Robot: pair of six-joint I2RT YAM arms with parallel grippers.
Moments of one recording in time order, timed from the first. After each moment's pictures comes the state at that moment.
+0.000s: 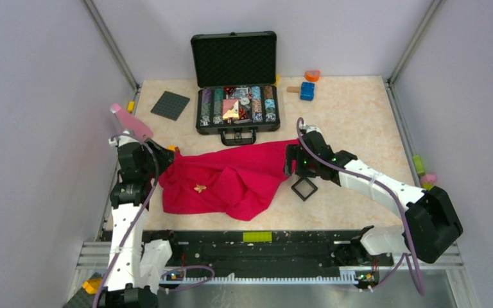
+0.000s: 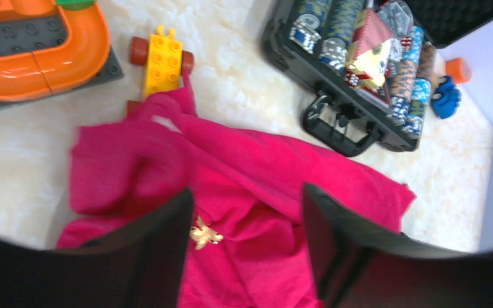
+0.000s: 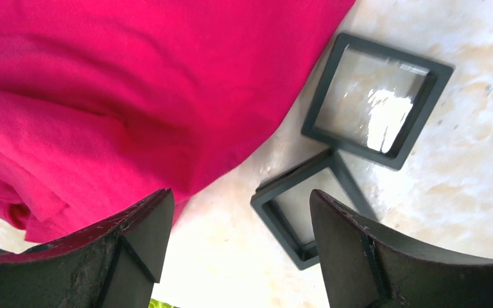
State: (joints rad) left arm 0.14 0.75 0.72 -0.48 0.09 -0.66; right arm 0.65 1.31 0.85 -0.41 0.12 0.56
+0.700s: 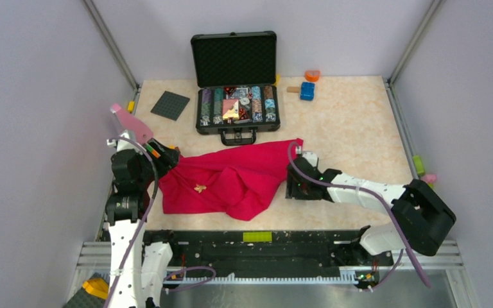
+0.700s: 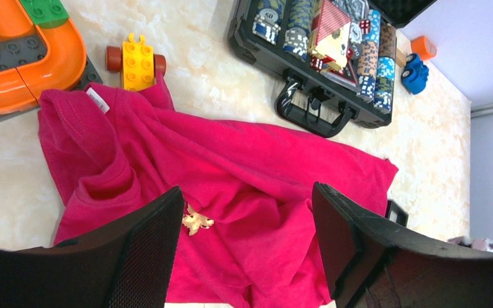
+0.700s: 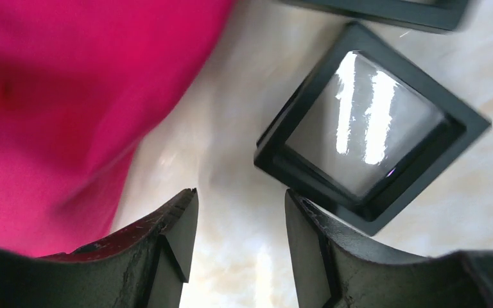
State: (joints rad) left arm 0.14 0.63 0.76 -0.56 0.18 -0.58; right arm 0.83 1.36 0.67 -0.38 0.23 0.79
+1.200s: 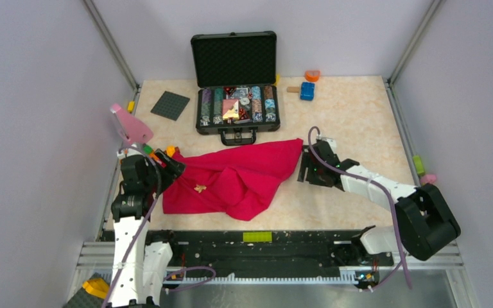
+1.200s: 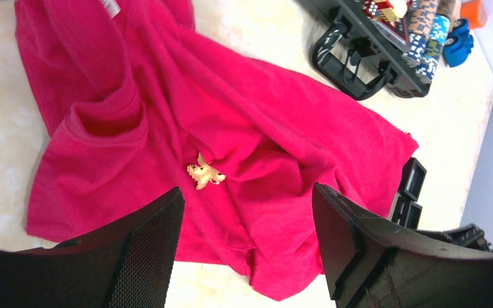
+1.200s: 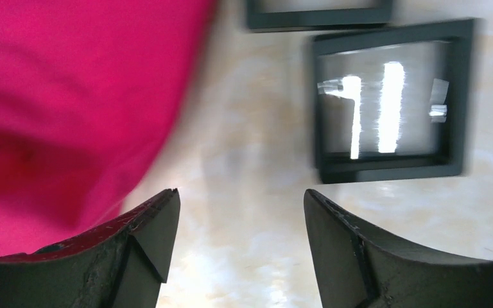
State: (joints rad) left arm 0.14 0.63 0.63 -0.65 0.20 -0.70; right arm 0.57 1.31 0.67 -0.32 0.15 0.63
